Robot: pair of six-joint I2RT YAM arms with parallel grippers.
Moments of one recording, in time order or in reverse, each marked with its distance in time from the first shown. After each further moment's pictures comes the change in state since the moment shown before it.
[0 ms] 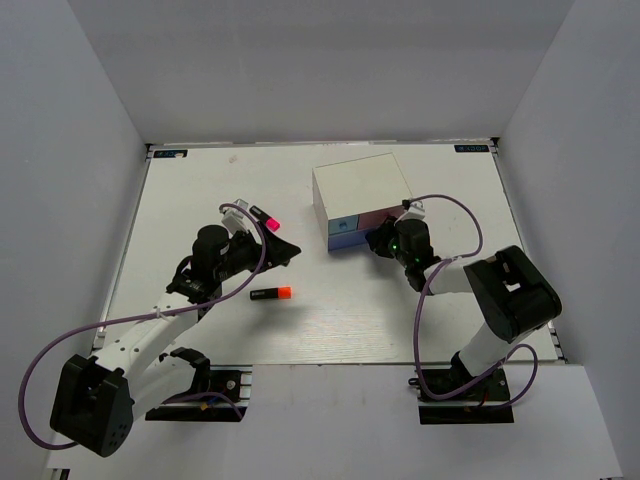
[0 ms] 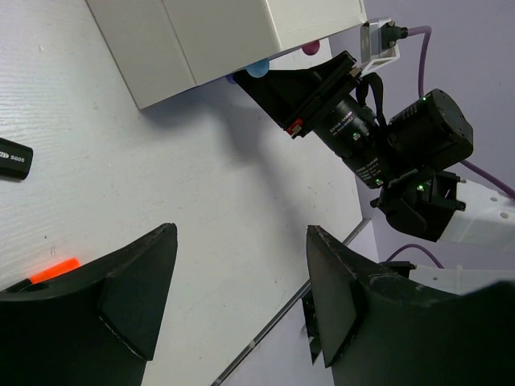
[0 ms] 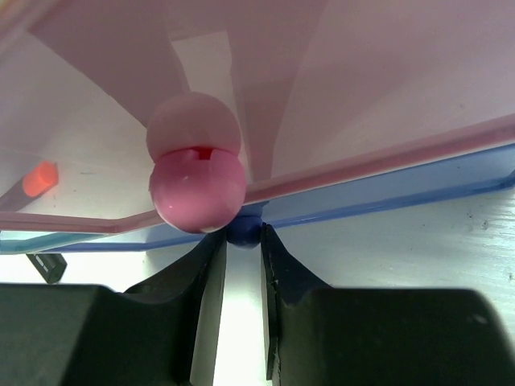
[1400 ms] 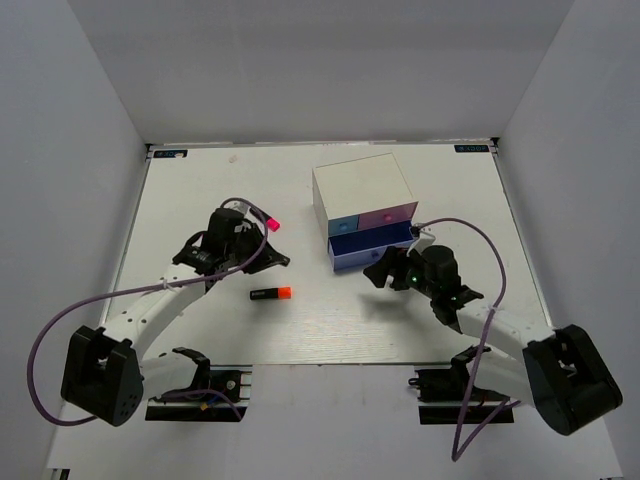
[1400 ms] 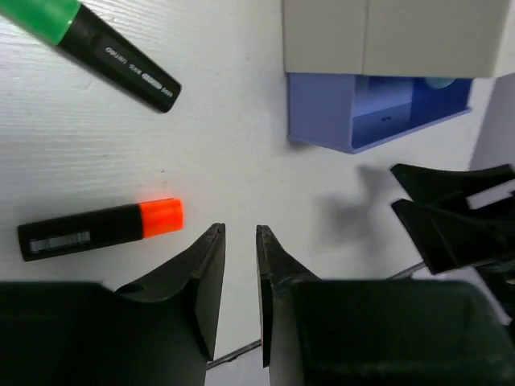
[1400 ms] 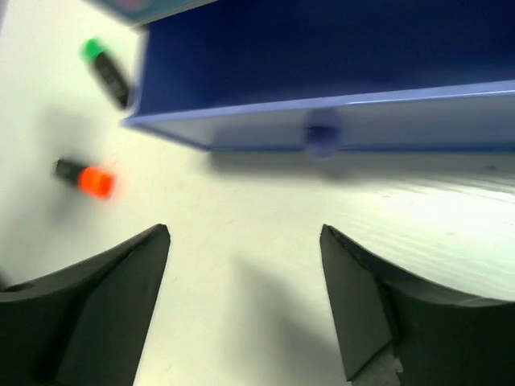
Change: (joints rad) left arm 0.000 0.167 0.230 -0.464 -0.202 -0.013; right arm 0.001 -0.490 -0.256 -0.273 -0.229 -0.064
